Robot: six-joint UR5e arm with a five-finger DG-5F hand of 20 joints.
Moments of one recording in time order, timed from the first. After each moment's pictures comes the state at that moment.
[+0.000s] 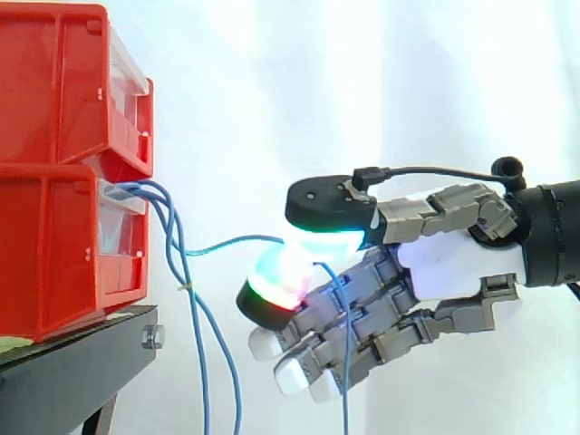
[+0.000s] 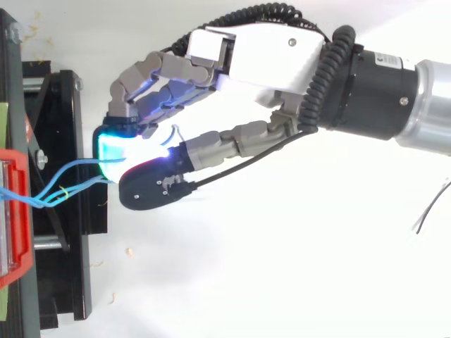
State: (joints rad) arm 0.11 -2.33 -1.06 -3.02 -1.27 -0.21
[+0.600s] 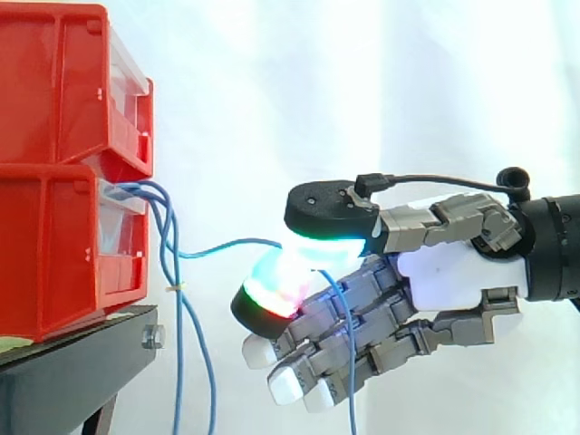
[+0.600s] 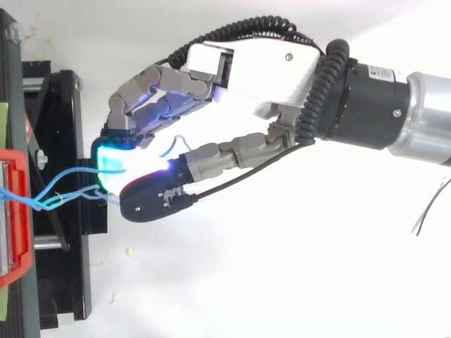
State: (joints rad) arm 0.12 -2.33 -1.09 -2.95 -1.27 -0.22
